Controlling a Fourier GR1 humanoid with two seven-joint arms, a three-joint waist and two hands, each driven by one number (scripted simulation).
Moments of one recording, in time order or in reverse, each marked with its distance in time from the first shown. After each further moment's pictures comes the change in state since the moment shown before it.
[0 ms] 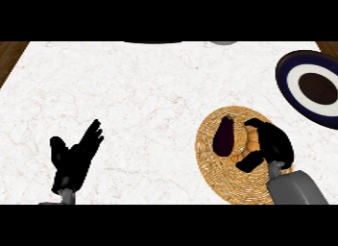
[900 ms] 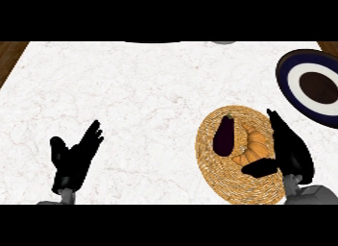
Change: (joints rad) left arm -0.009 0.040 -0.037 0.031 0.051 0.028 -0.025; right arm 0.096 -0.114 0.072 -0.289 -0.133 -0.074 0.174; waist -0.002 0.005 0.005
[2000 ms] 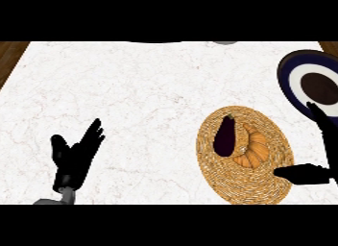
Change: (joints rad) left arm -0.022 0.057 -0.072 0.002 0.075 0.059 -0.008; right arm 0.083 -0.339 -0.021 -0.212 -0.304 -0.166 -0.075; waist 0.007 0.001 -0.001
